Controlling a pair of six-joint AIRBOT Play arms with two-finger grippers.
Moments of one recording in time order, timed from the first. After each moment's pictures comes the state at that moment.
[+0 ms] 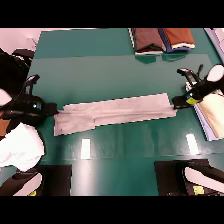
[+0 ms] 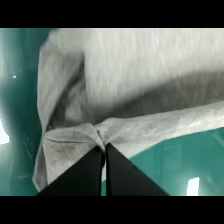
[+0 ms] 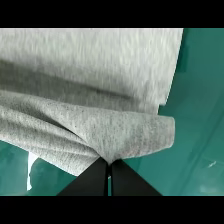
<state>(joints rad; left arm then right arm) 0.02 -1.01 0.89 1.17 -1.14 -1.44 -0.07 -1.24 1.13 -1.43 1.45 1.38</state>
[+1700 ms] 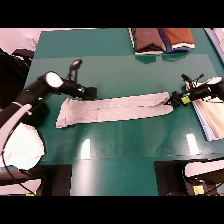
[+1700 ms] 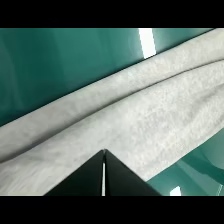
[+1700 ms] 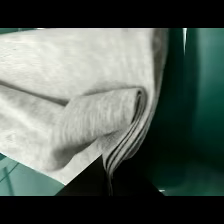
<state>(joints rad) -0.39 -1.42 1.16 0.97 -0.84 -1.50 -0.37 -1.58 1.11 -0.89 1.32 1.07</state>
